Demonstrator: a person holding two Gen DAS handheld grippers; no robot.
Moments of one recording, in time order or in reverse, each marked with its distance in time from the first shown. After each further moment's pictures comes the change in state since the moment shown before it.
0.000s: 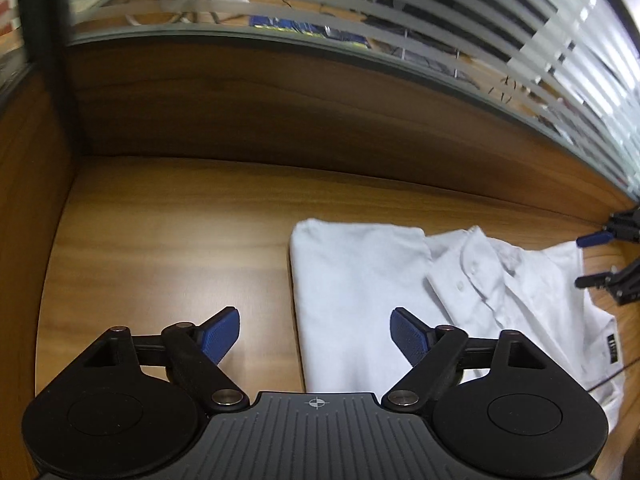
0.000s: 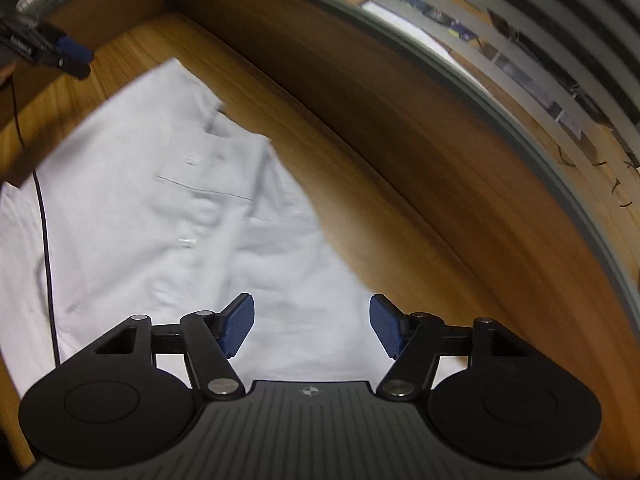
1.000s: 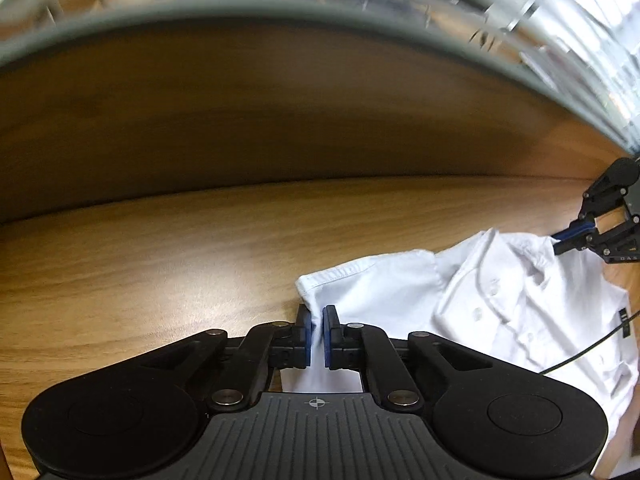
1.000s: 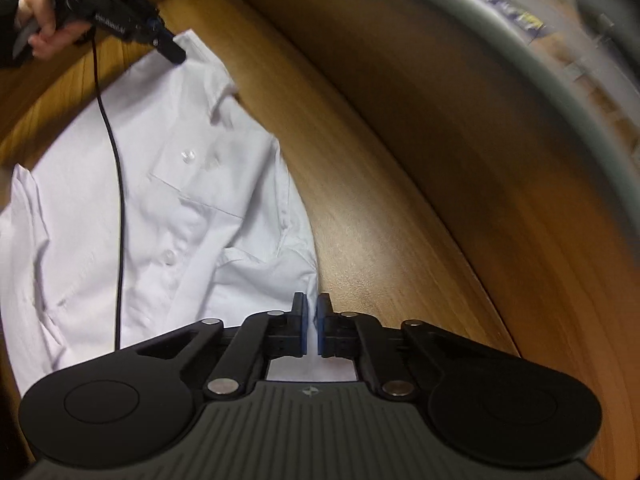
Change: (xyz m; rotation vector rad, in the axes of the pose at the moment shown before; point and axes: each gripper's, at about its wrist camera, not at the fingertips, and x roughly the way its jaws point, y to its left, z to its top) left arm 0.050 -0.019 0.038 0.123 0.061 -0.075; right arm 0.055 -0.020 0.040 -0.122 0.044 0.202
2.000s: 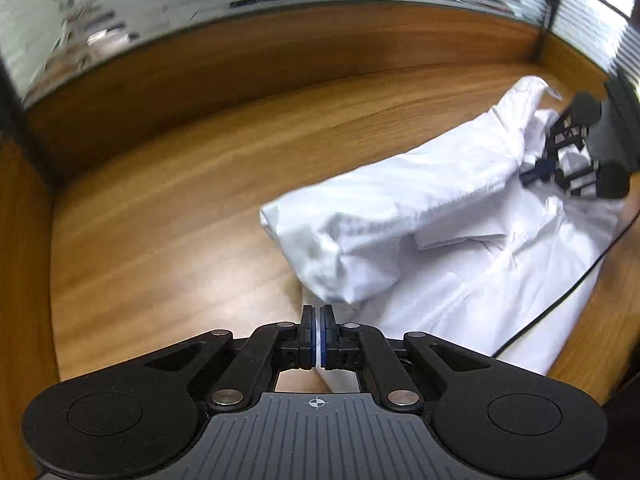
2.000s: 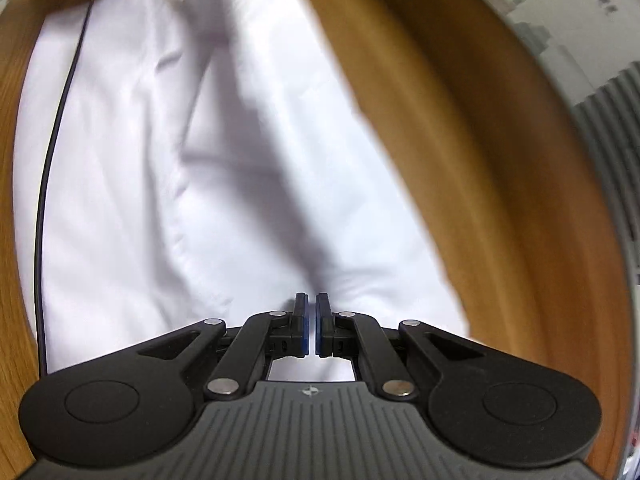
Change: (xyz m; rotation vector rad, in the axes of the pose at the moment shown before) left arm -0.113 -0.080 -0.227 0.280 -0.067 0.107; right arm 0.033 0.211 -0.133 -0.330 -0.012 -0.392
